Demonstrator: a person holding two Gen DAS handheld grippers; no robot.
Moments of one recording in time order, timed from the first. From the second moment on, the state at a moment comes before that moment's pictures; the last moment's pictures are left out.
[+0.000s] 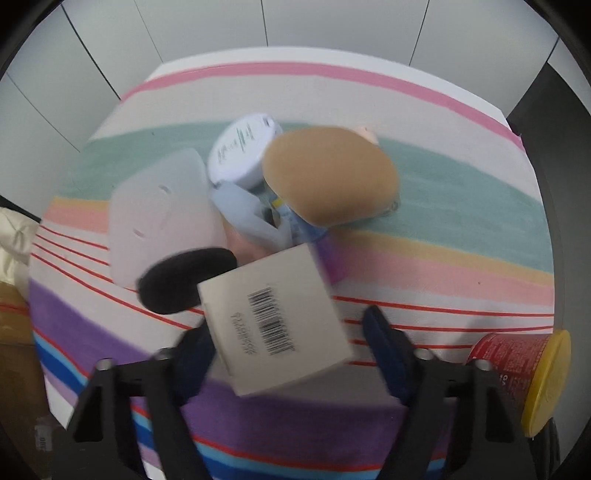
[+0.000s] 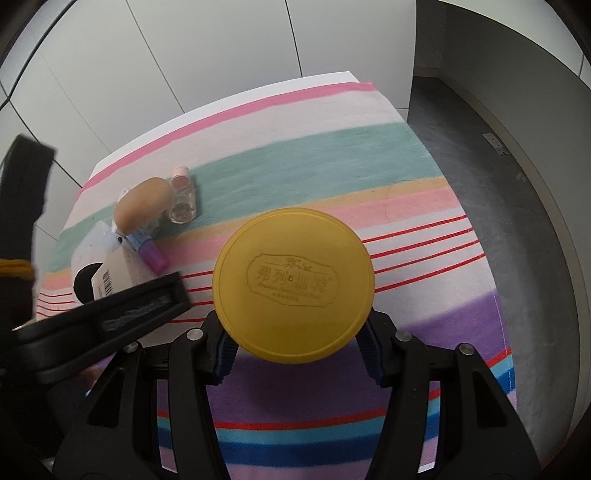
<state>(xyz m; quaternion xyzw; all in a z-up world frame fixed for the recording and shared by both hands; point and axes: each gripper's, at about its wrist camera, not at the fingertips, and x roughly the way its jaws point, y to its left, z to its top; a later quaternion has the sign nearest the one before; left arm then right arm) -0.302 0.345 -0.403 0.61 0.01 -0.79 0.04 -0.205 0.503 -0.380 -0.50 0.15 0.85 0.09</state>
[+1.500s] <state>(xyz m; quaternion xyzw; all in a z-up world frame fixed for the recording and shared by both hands) -0.242 0.284 -0.134 0.47 -0.06 -0.88 -0.01 -0.179 0.434 -0.142 -0.43 0.04 0.90 0.07</state>
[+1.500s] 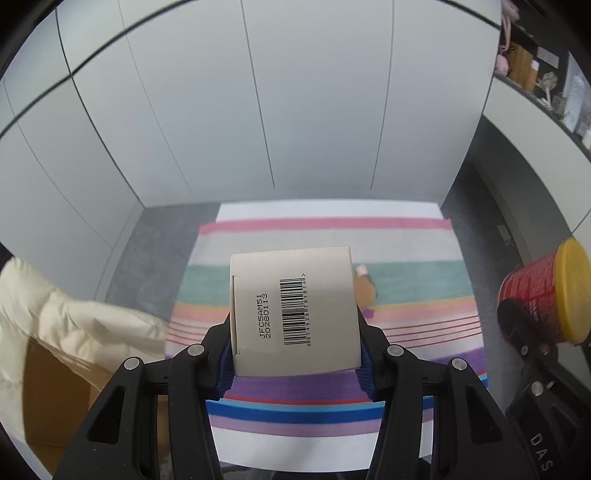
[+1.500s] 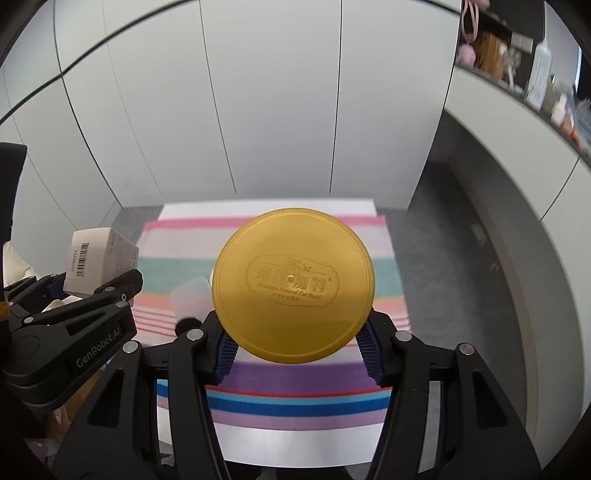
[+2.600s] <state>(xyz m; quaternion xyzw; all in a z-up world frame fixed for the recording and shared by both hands) -0.172 0.248 0.002 0.41 -0.06 -0.91 -0.05 -0.123 0.405 -0.003 -0.37 0.02 0.93 0.07</state>
